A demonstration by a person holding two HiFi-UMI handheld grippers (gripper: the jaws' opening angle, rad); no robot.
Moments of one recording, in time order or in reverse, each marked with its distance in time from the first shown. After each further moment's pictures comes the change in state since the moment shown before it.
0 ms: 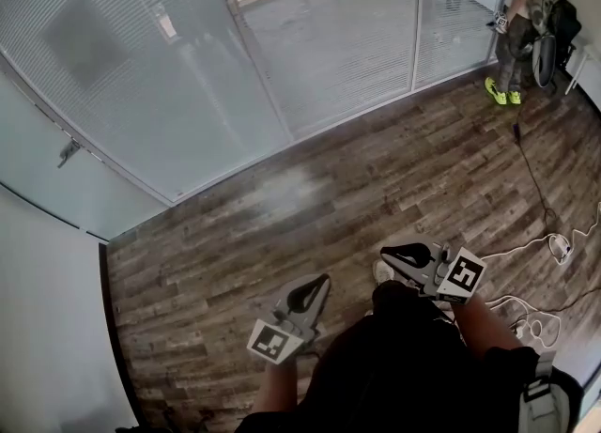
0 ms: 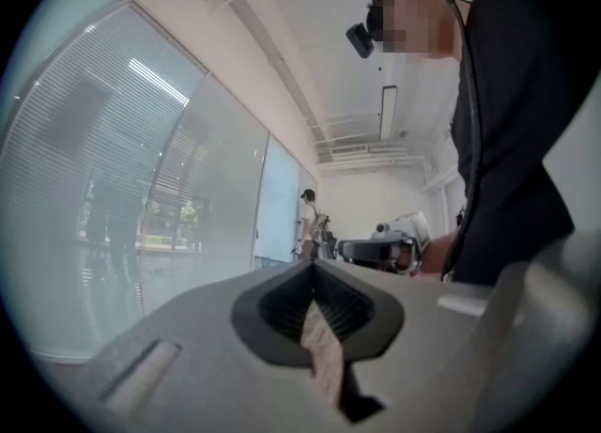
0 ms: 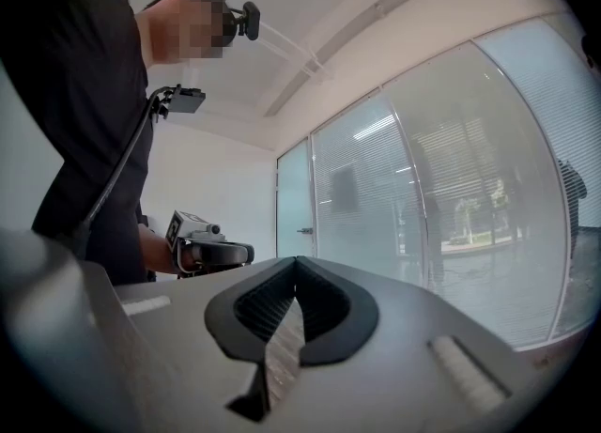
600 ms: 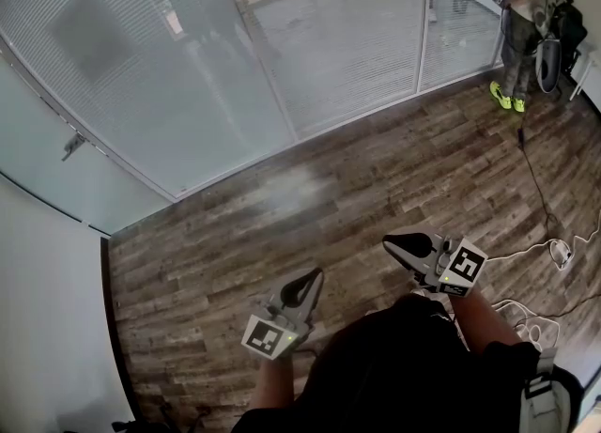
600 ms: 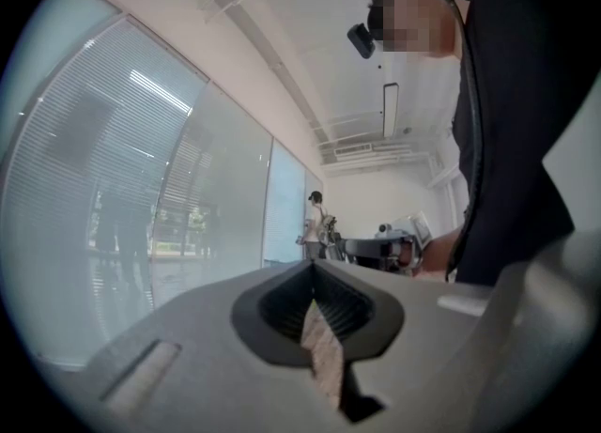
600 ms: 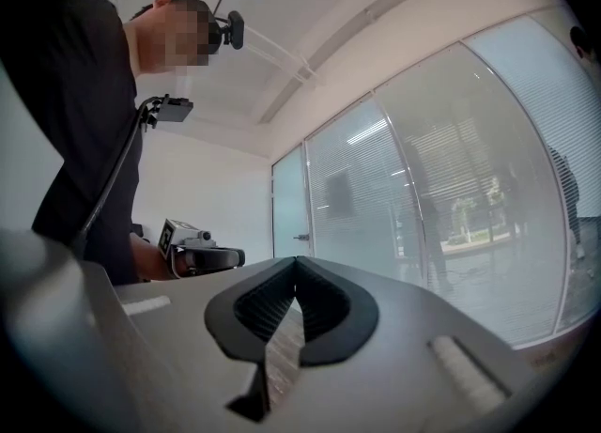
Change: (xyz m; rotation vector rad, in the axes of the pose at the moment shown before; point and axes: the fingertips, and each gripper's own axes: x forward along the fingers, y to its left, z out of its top) left arm -0.008 0.016 0.010 0.028 -0.009 0.048; right arm 0.004 -0.022 0.010 0.019 -0.055 -0.025
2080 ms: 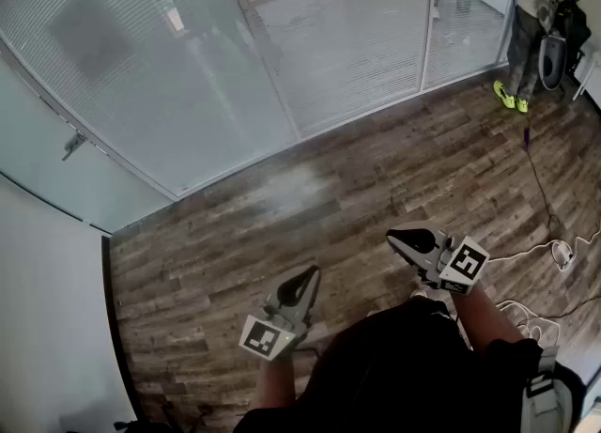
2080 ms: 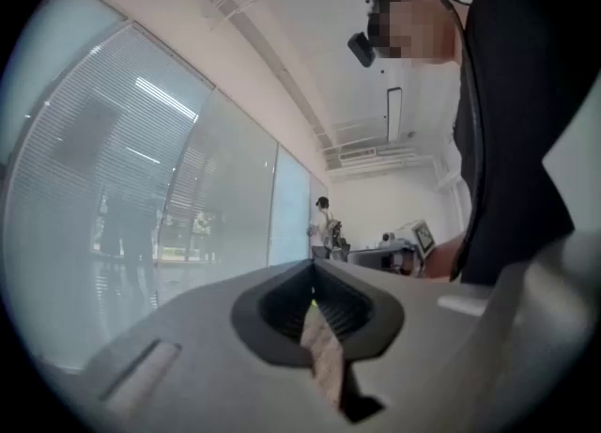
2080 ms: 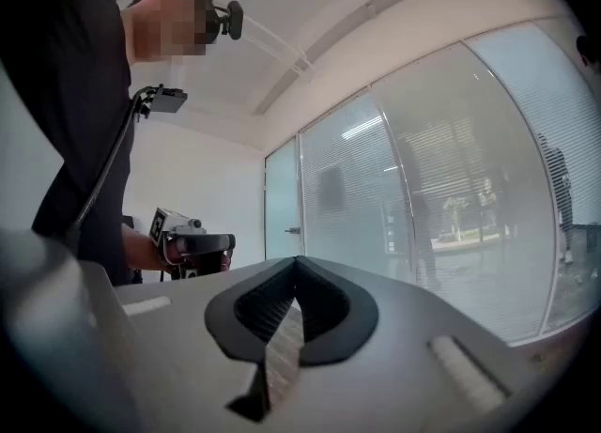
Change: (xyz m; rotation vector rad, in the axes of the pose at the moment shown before) left arm 0.001 0.021 0.010 0.005 -0.029 0.028; right arm 0.010 -0.020 -0.009 -0.002 0.070 -0.046
